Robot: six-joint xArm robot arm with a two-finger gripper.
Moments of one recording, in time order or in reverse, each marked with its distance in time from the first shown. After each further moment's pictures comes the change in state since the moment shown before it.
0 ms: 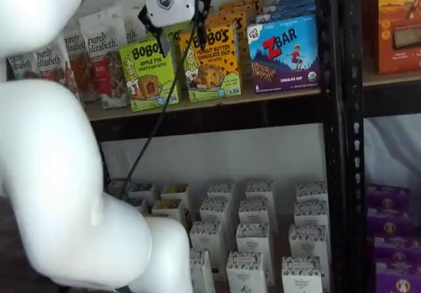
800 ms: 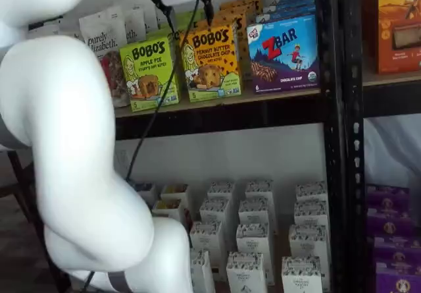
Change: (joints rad) arm 0.001 0.160 -0.110 0.009 -0.167 -0.001
